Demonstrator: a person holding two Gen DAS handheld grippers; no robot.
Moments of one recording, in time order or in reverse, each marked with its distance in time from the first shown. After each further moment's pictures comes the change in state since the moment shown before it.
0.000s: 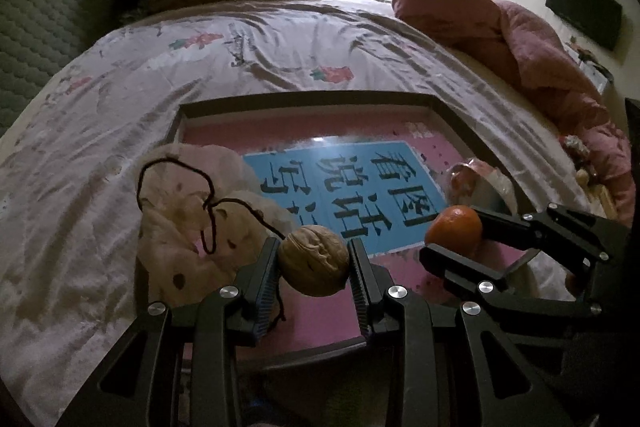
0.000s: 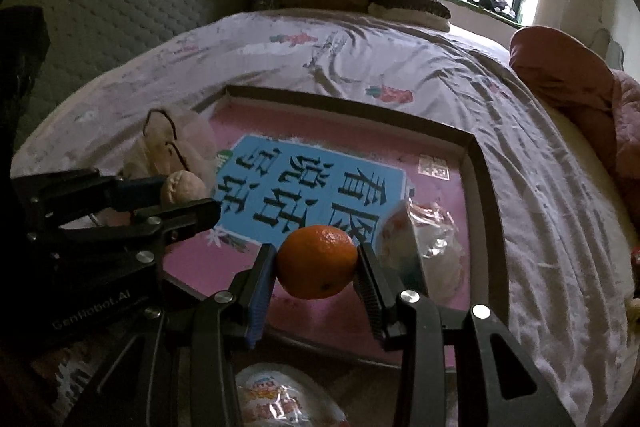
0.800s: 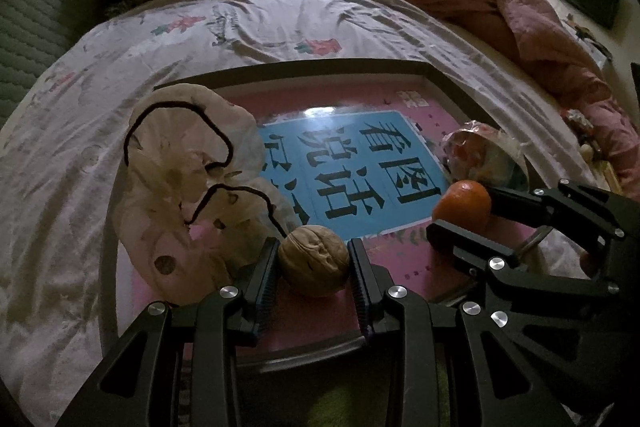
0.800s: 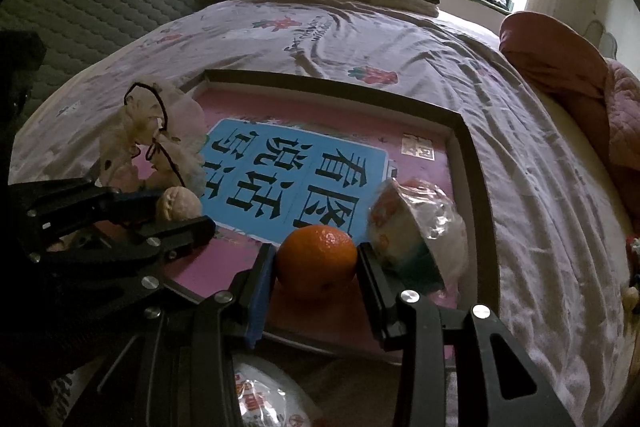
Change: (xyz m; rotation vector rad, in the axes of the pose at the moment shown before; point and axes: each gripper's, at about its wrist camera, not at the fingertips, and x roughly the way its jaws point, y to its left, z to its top) left arm 0.021 -0.012 -0.005 0.043 0.070 -0.002; right arm 0.005 -0.011 -0.005 0.028 0.039 -0.035
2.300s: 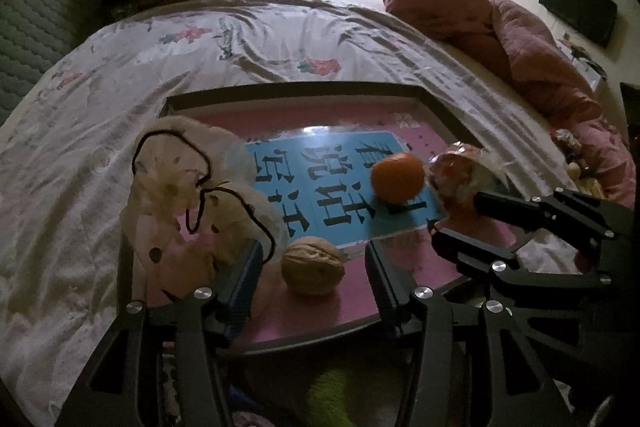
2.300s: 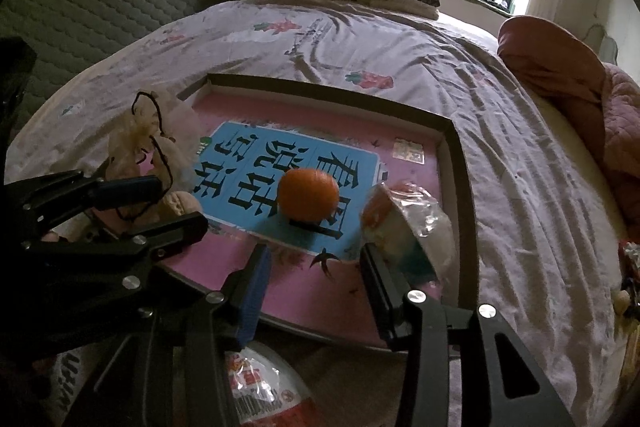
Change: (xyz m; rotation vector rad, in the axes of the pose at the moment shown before) left arm -0.024 0.005 -0.003 -0.040 -0.062 -0.034; right arm -0.014 -0.005 0.004 -0.005 0.000 -0.002
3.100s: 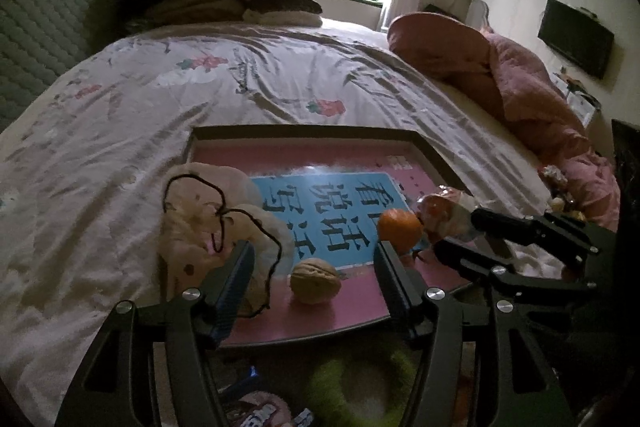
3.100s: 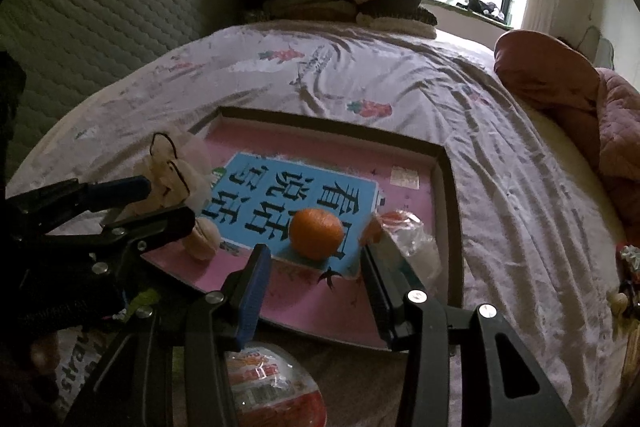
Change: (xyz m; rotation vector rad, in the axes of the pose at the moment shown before) left arm -0.042 0.013 0.006 -0.057 -0.112 -0.010; right arm -0.032 -0.001 0.007 0.021 -0.093 0.024
